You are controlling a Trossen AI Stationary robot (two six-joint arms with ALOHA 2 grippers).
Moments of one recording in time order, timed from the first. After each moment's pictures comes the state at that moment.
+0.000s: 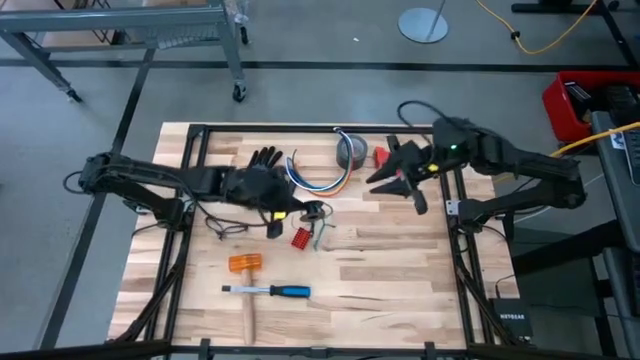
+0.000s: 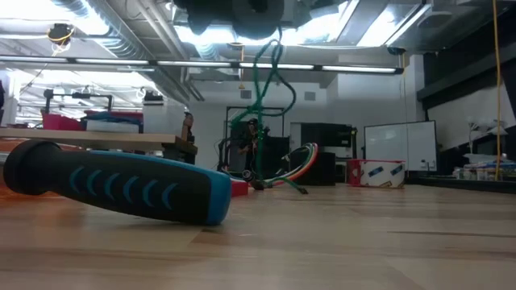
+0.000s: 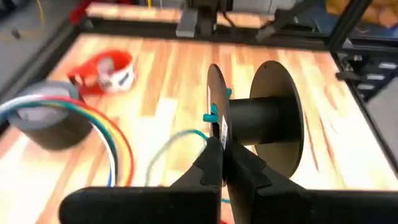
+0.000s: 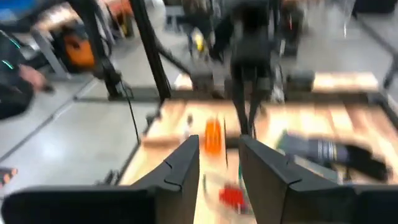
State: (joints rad) left arm -0.07 1.30 1.08 -0.31 -0.09 -0.10; right arm -0.12 1.08 1.28 -0.52 -0.40 0.02
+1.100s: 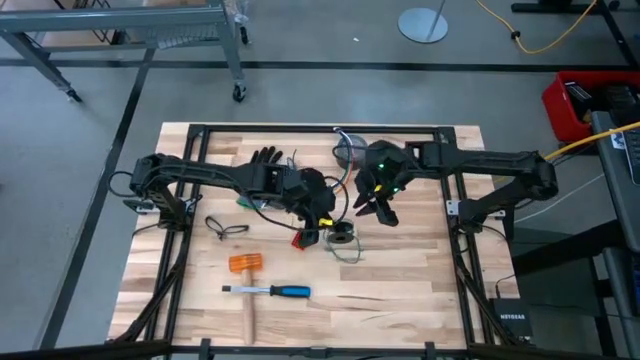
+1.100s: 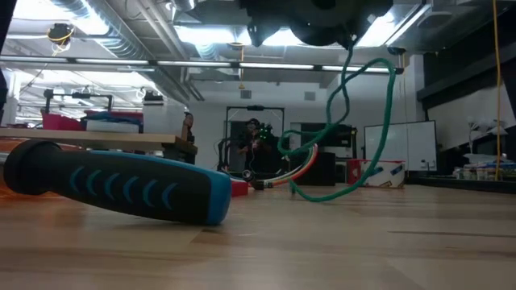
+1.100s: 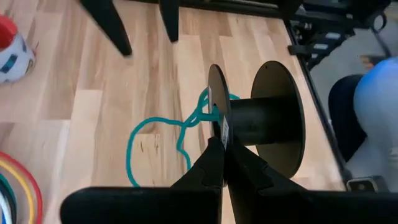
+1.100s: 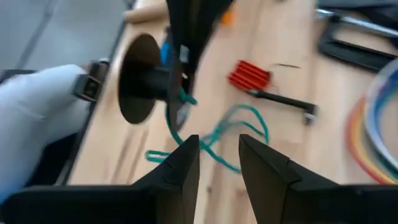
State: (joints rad) left arm -0.05 1.72 1.52 -0.52 0.19 -0.10; right arm -0.12 1.38 1.28 -0.79 -0.47 -0.11
